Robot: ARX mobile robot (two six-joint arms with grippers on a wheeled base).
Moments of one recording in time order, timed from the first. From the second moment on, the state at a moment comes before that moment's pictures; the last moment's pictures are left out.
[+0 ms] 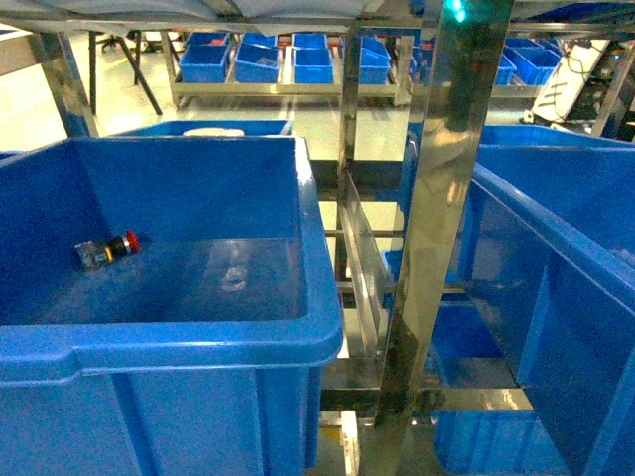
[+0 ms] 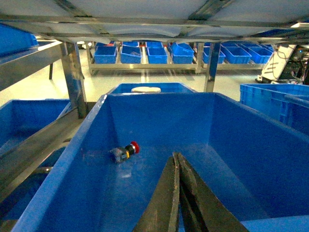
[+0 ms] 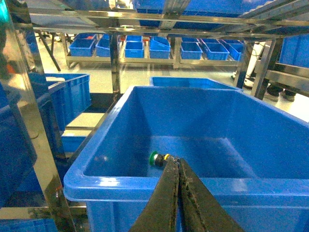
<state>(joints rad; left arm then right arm) 0.00 0.34 0.01 0.34 0.00 -0.02 0.00 0.18 0.01 0.18 0.00 -0.01</state>
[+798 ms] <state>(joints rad) 0.00 0.01 0.01 -0.01 0.00 -0.01 0.00 0.01 0.01 0.00 0.00 -0.01</state>
